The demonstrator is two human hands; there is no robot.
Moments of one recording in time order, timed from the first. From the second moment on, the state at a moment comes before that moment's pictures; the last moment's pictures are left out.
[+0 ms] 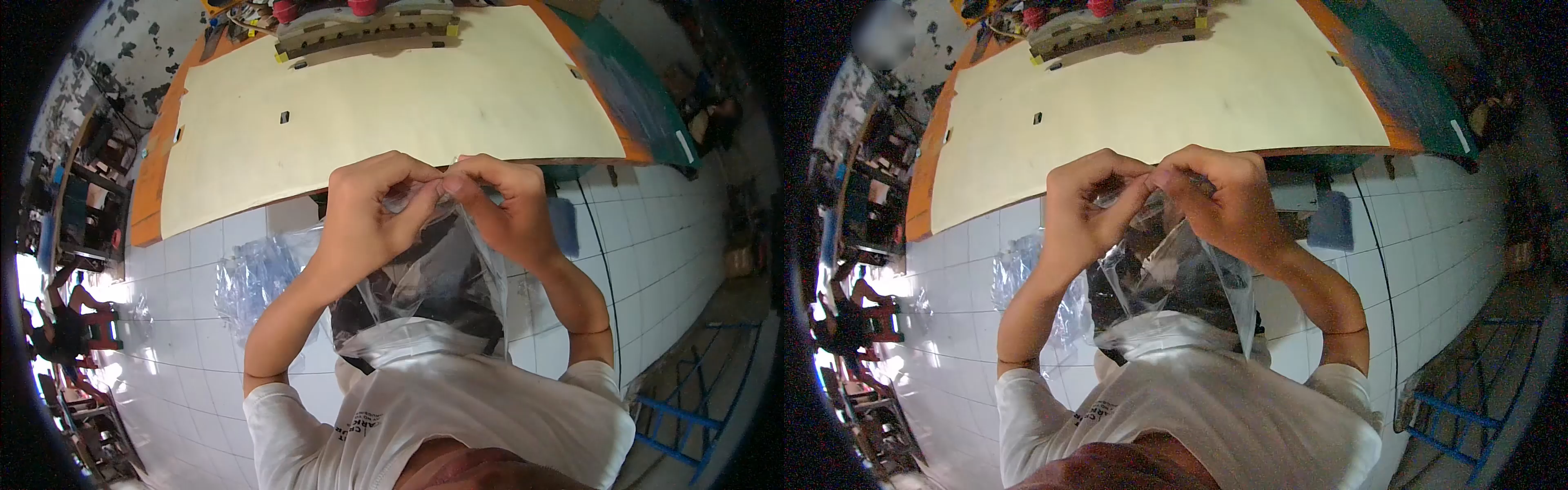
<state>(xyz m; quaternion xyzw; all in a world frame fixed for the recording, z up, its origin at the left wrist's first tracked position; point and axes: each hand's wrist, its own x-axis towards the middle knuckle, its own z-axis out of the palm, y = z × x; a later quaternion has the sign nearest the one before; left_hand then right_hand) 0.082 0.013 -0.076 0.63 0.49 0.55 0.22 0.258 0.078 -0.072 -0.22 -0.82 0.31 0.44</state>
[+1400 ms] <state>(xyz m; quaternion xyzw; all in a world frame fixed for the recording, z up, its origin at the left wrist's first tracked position) 0.026 -0.048 -0.060 0.45 0.43 0.70 0.33 0.342 0.100 -0.051 -0.18 -0.57 0.46 0.66</state>
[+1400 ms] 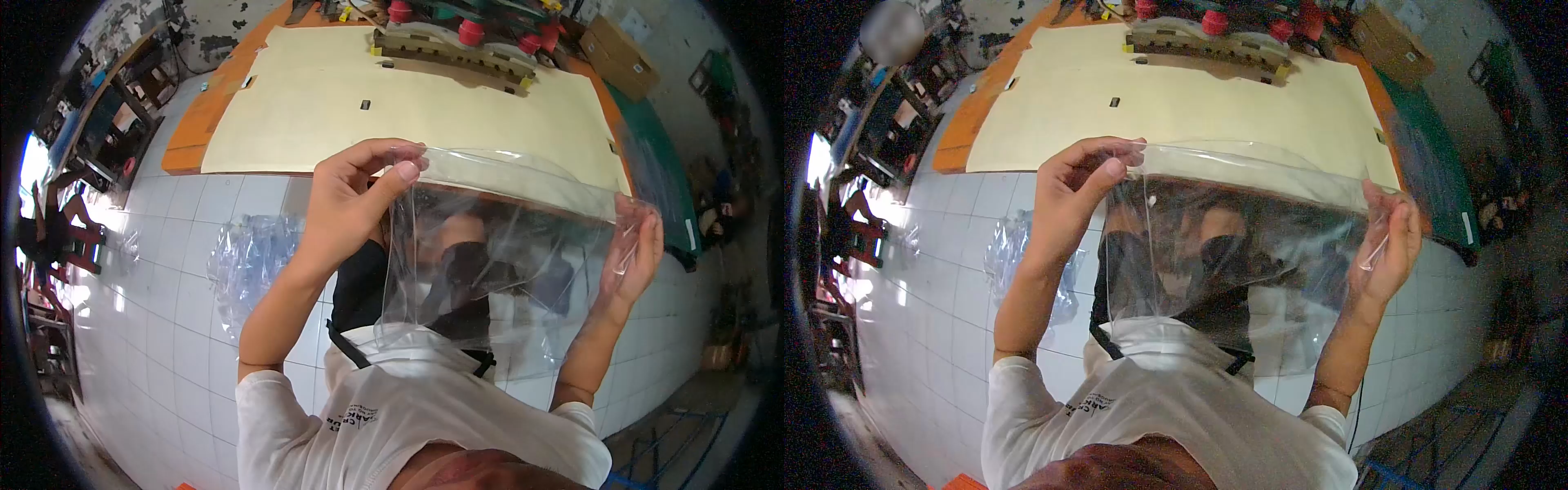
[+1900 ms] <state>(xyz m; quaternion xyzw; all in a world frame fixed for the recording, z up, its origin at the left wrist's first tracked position) 0.031 -0.054 -0.030 0.49 0.40 0.69 0.34 0.352 0.116 -0.056 -0.19 -0.51 0.57 0.62</state>
